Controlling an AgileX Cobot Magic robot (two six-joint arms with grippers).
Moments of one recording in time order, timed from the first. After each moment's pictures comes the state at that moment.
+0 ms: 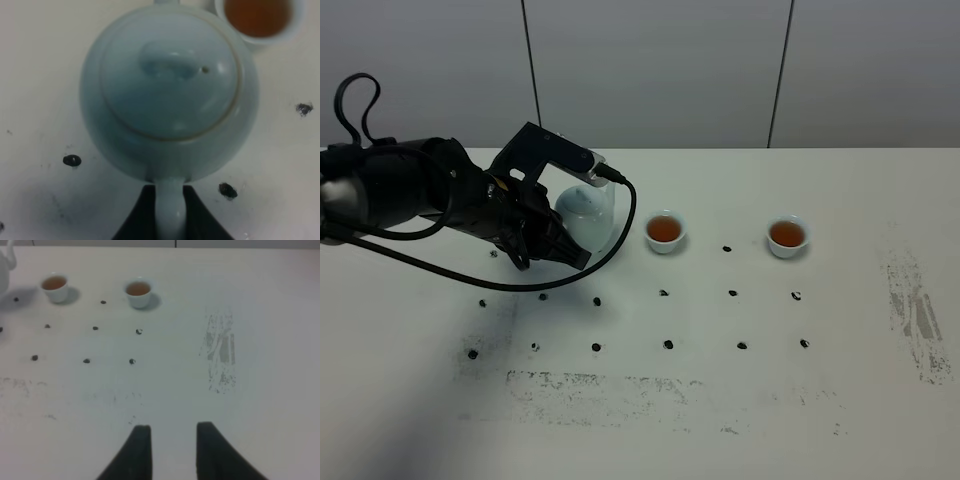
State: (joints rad) left arm -0.34 1.95 -1.29 -0.37 0.35 0.52; right arm 0.02 -0.01 -0.52 0.25 1.12 -0.15
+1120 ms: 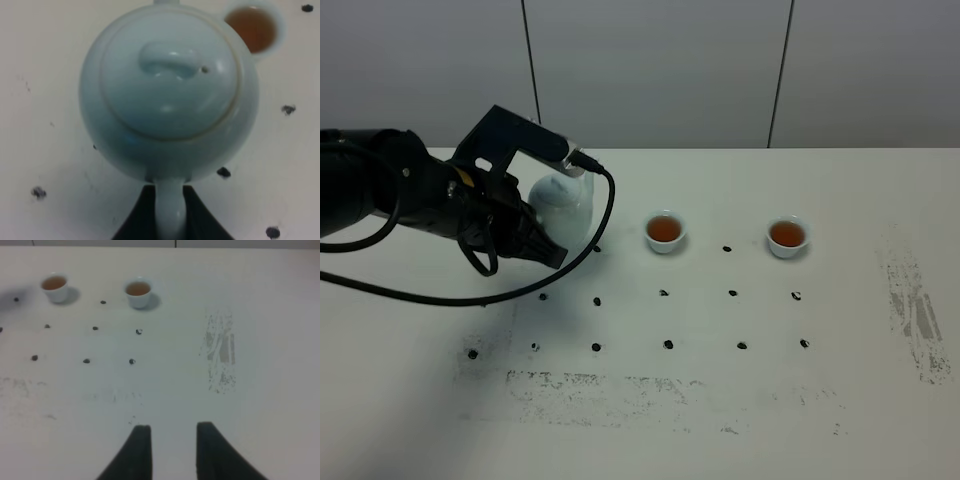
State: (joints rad) left arm -0.35 1.75 -1.17 -0.27 0.39 0.41; right arm 0.02 -0.01 -0.52 0.25 1.12 -0.15
